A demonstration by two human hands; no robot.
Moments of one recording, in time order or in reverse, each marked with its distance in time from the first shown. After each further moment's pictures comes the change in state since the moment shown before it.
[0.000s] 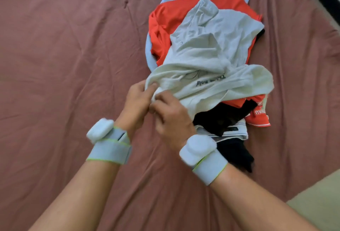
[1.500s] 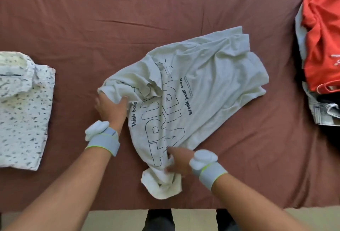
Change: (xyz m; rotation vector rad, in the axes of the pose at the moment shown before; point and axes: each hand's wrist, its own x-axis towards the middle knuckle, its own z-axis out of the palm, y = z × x) left_hand -0.216 -0.224 -0.438 0.336 0.899 -0.364; right_hand -0.217 -0.230 0.266 -0.212 -1.562 0.421
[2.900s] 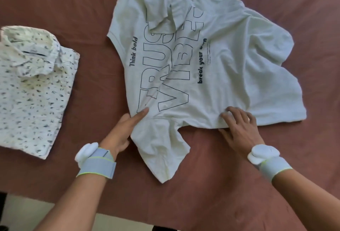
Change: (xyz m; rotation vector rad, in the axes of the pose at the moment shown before) left_hand 0.004 -0.047 -0.023 -0.658 -0.635 -0.442; right_hand 0.053 0.108 -0.097 -0.627 0.898 -0.279
